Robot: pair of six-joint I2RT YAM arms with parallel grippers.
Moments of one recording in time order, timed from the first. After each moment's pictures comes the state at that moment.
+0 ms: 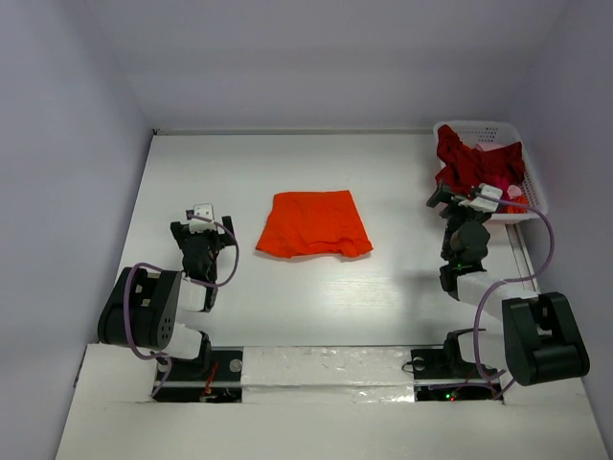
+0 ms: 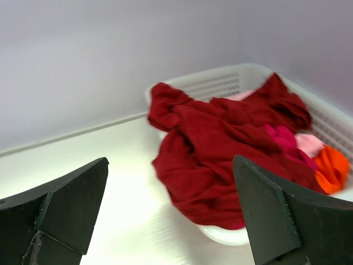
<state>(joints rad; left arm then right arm) -0.12 1.44 0.16 1.16 -0.27 0.02 0.12 1.23 0.34 1.14 0.46 0.04</state>
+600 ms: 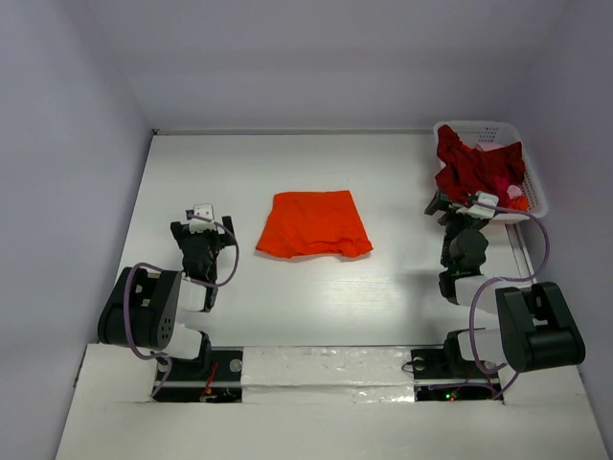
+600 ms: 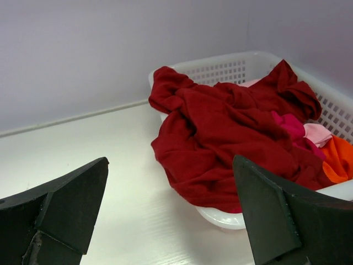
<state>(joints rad) -0.12 1.44 0.16 1.16 -0.27 0.02 0.11 1.30 0.26 1.27 0.40 0.03</state>
